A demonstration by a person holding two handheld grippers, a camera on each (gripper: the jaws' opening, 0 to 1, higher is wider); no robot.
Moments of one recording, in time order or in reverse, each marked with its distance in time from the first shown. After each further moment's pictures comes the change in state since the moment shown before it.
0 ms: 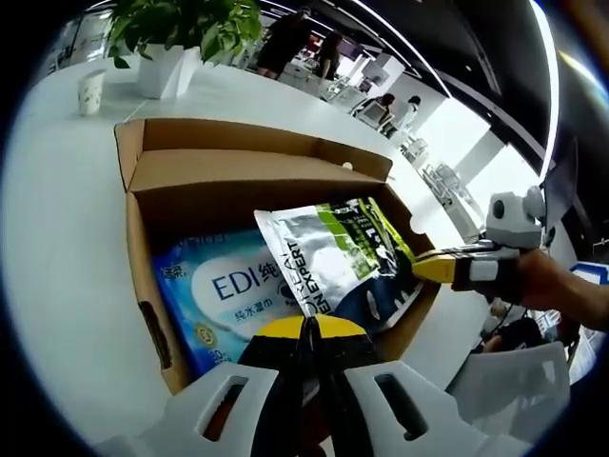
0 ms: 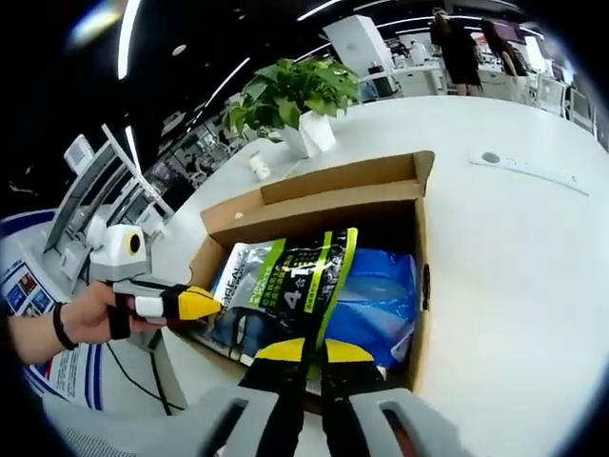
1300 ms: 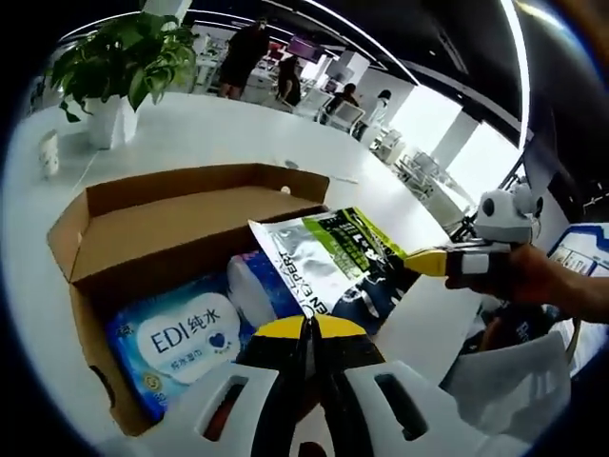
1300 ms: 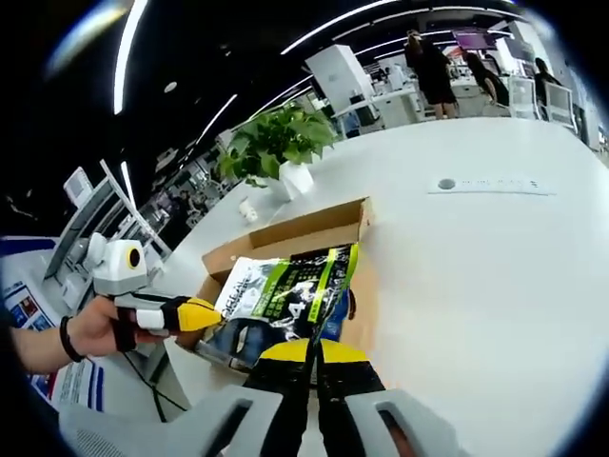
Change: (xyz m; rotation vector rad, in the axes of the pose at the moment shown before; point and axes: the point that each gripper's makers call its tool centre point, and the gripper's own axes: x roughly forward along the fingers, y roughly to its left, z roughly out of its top) left arm 0.020 -0.083 0.033 0.166 -0.016 -0.071; right arm -0.076 -0.039 0.022 0.060 -0.162 -0.032
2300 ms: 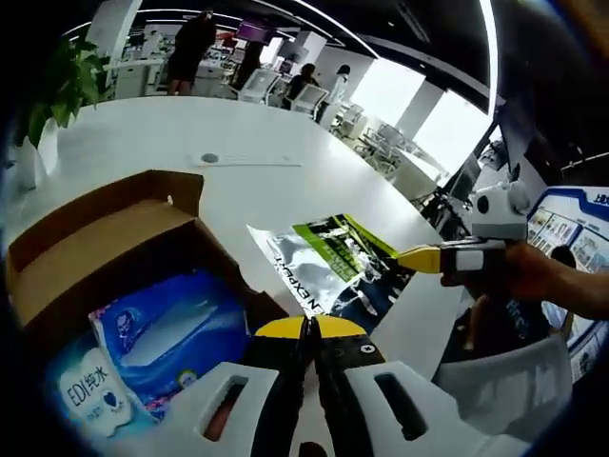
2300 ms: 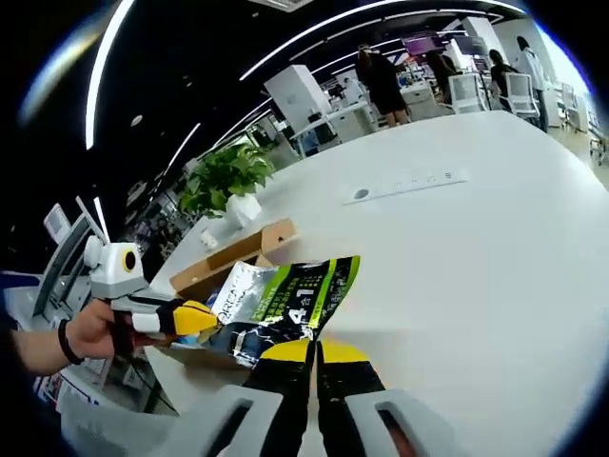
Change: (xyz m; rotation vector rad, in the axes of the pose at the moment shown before) left arm 0.085 -0.097 0.005 0.117 0.091 -0.121; right arm -0.086 -0.097 -0.013 0.122 -0.095 -0.120
